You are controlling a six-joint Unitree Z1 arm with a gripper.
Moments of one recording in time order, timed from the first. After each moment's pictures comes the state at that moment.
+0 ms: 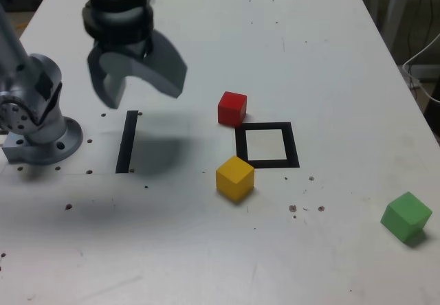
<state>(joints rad) -0.05 1.46 -0.96 1.18 0.12 0.03</state>
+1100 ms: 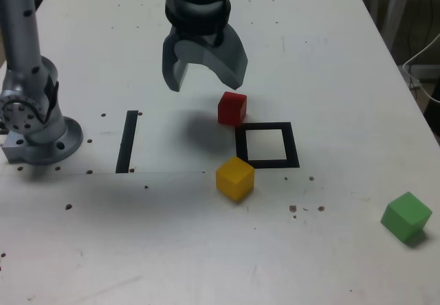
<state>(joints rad) 0.08 1.78 -1.24 1.20 0.18 0.26</state>
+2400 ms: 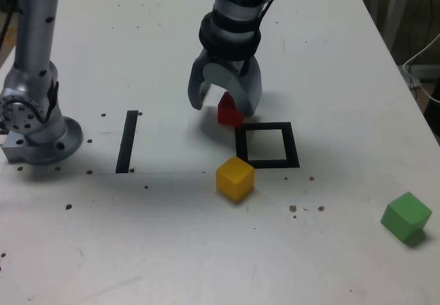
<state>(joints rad) 0.08 1.97 -1.32 1.15 0.16 0.37</state>
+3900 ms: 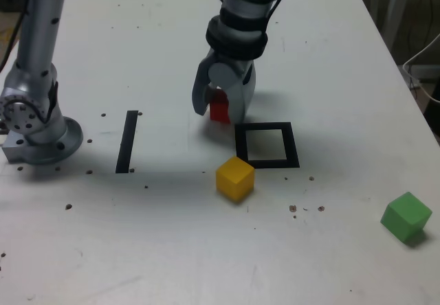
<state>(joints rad) 0.10 2.00 -1.39 1.21 0.06 0.40</state>
